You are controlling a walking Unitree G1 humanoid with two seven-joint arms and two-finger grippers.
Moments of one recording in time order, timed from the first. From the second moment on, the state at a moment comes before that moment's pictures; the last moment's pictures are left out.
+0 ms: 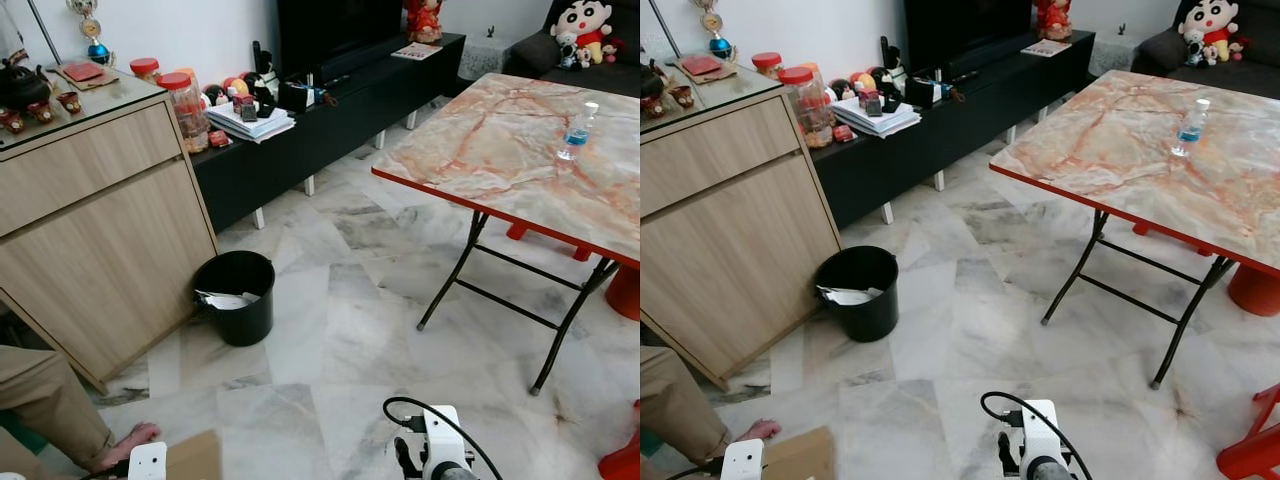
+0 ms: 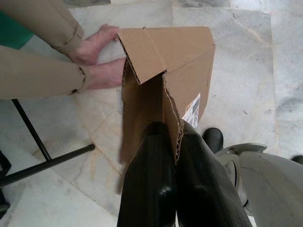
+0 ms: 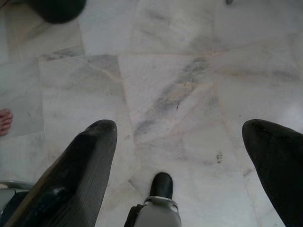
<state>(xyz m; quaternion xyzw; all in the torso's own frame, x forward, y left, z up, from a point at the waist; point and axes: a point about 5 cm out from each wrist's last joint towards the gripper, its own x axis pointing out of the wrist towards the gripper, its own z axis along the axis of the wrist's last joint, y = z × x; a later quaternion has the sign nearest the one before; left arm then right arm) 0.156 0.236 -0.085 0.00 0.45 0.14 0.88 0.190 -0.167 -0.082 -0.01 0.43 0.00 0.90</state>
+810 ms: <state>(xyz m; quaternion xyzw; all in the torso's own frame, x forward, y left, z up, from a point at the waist) 0.157 0.229 -0.086 0.00 0.45 0.13 0.88 0.187 -0.180 -0.082 -0.01 0.43 -0.01 0.90</state>
